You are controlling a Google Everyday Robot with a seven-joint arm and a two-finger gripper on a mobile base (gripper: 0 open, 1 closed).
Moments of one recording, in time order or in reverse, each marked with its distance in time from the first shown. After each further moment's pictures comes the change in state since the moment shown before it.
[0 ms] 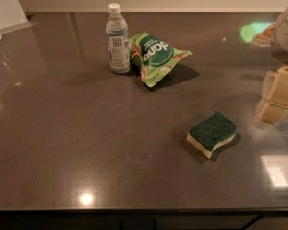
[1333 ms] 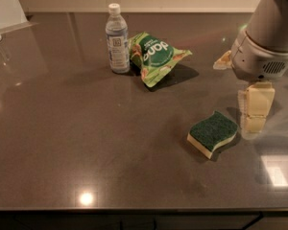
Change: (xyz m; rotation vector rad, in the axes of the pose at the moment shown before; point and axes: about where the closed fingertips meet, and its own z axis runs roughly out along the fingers) arm -0.015 0.007 0.066 -0.189 0.061 -0.276
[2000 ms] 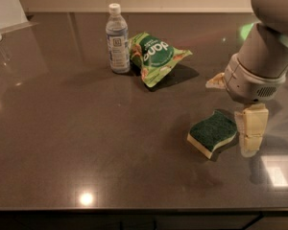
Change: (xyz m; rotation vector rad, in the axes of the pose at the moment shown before) arm 0.002 0.015 0.041 -0.036 -0.001 -0.112
